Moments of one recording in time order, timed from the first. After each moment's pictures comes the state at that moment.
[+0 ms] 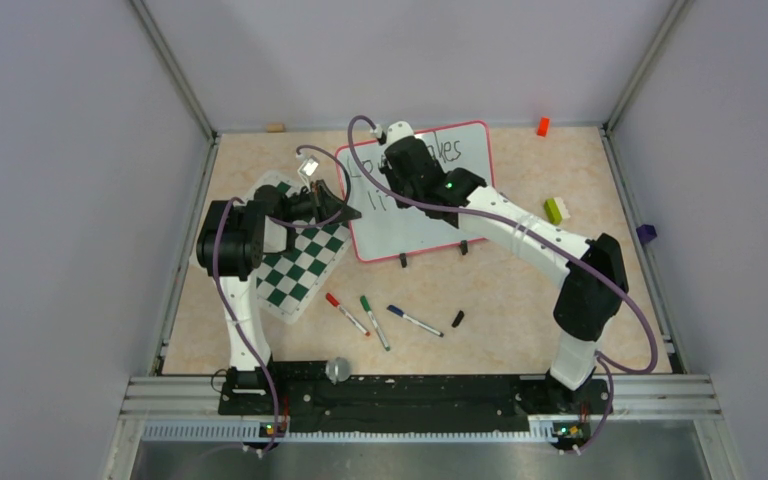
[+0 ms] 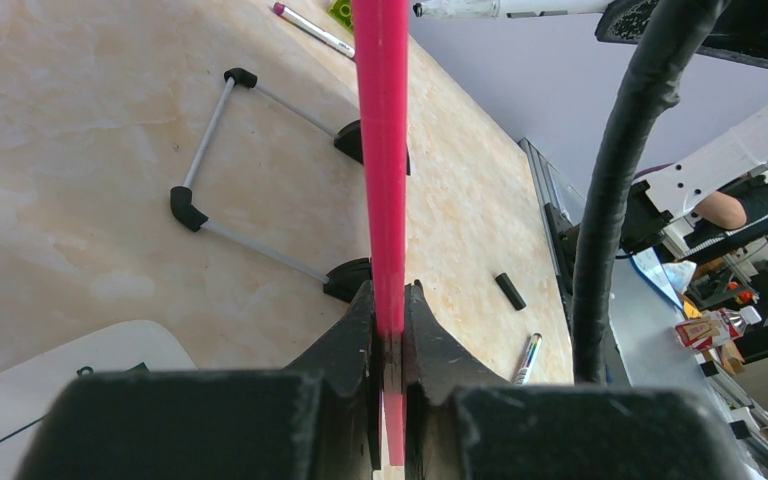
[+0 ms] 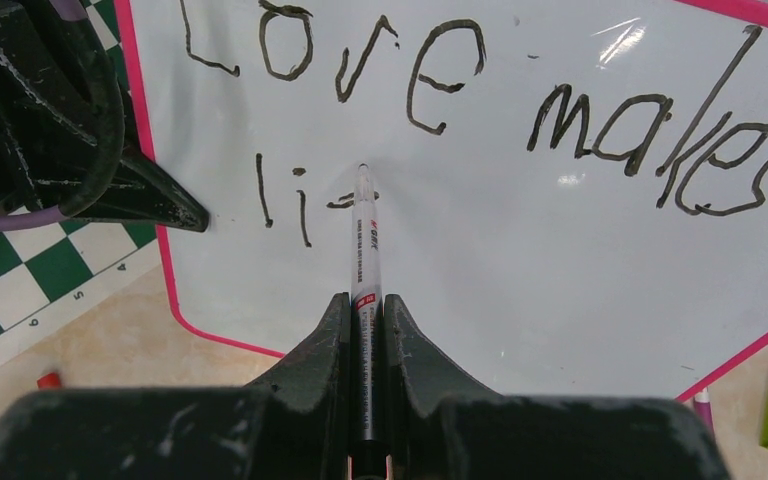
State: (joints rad) left arm -0.02 2.20 0.99 1.51 1.37 -0.99; right arm 0.82 1.79 1.67 -0.52 0.37 0.12
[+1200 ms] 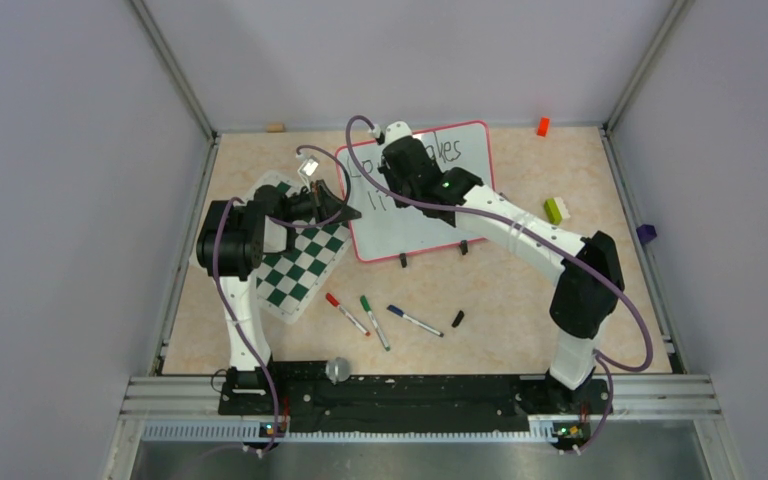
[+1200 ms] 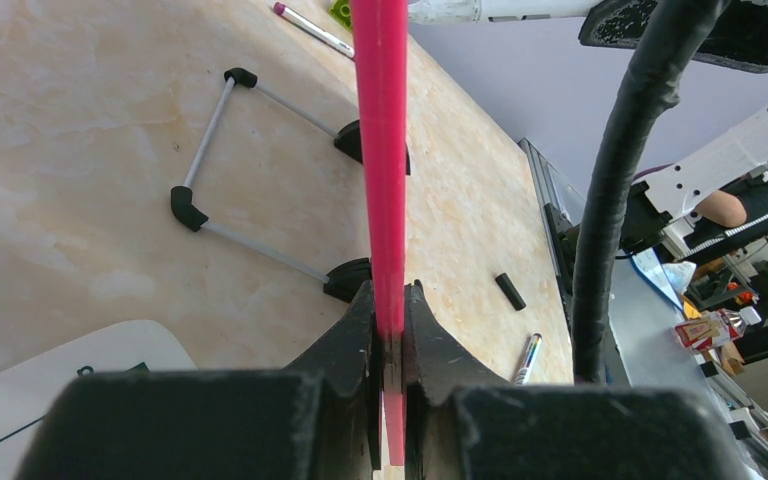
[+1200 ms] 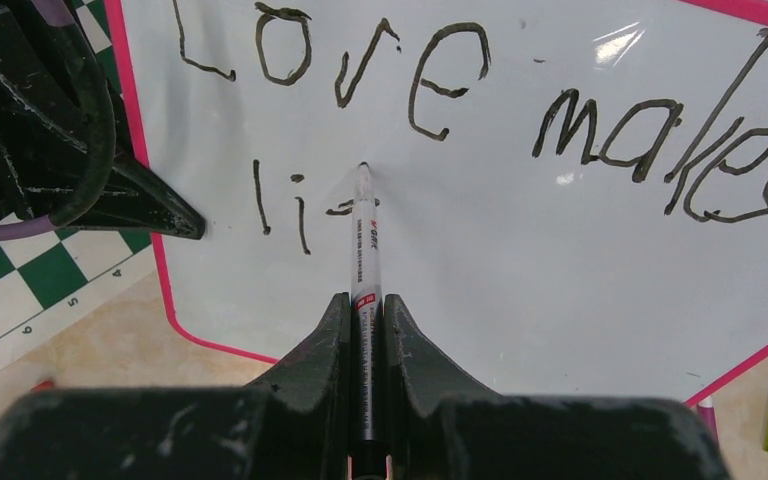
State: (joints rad) left arm -0.02 2.20 0.99 1.51 1.37 -0.99; right arm 0.82 1.81 1.68 -0.52 0.37 0.12
